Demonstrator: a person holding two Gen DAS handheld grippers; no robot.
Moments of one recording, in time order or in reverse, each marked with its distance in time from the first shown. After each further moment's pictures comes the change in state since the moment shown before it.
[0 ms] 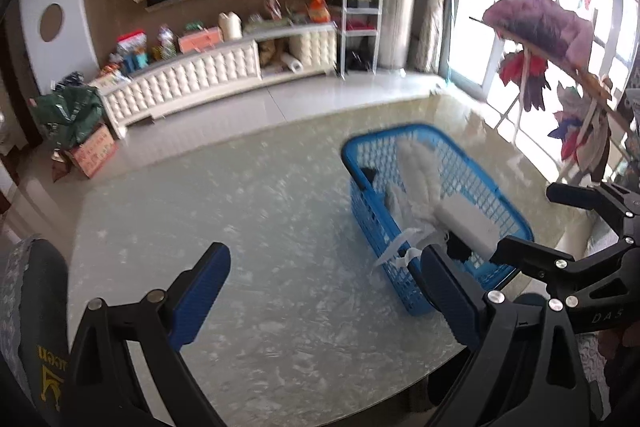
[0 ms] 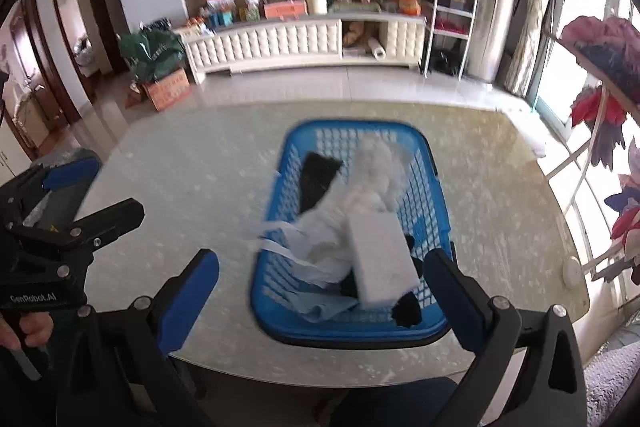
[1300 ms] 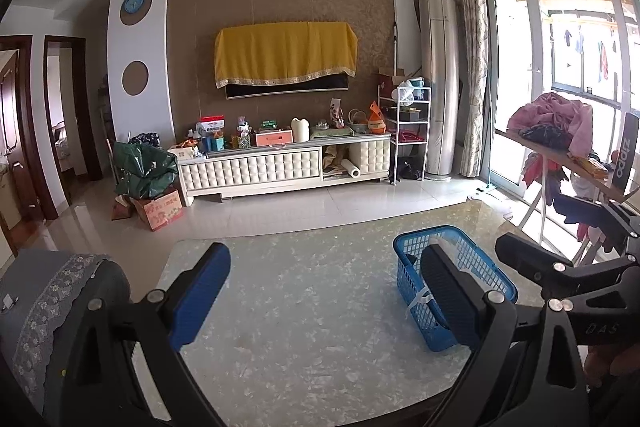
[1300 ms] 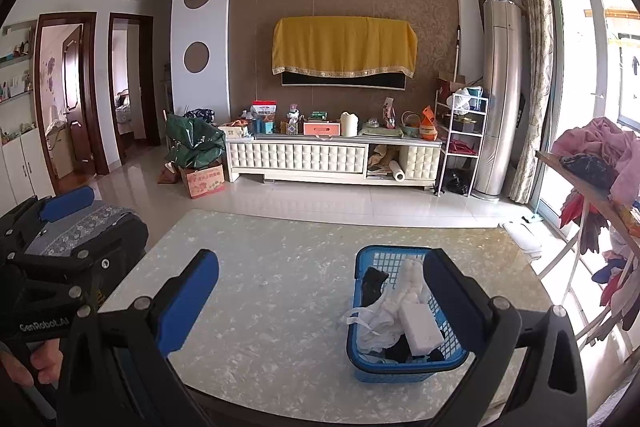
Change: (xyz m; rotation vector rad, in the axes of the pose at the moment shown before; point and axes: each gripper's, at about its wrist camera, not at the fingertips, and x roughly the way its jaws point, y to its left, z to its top) left arm -0.179 0.019 -0.040 -0.089 -0.406 0.201; right arm -0.092 0.068 0.001 -0.090 -0.430 0.022
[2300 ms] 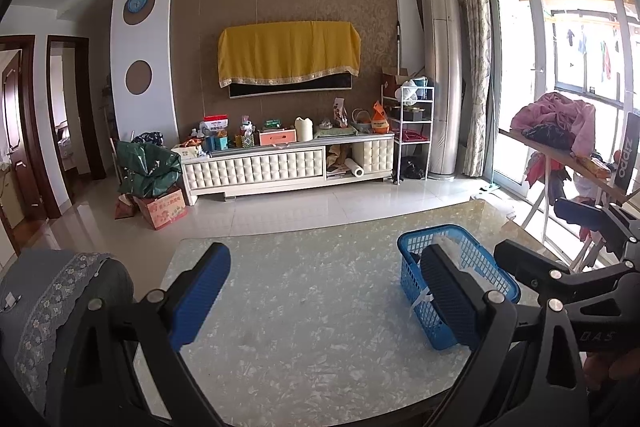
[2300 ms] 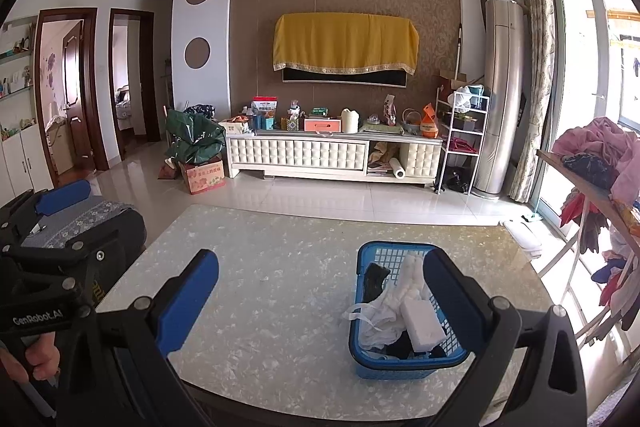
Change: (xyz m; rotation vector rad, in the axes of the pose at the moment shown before) left arm -0.002 -0.002 0.001 -0.003 0.003 0.015; right arm -0.008 0.011 0.000 -0.007 0.012 -0.004
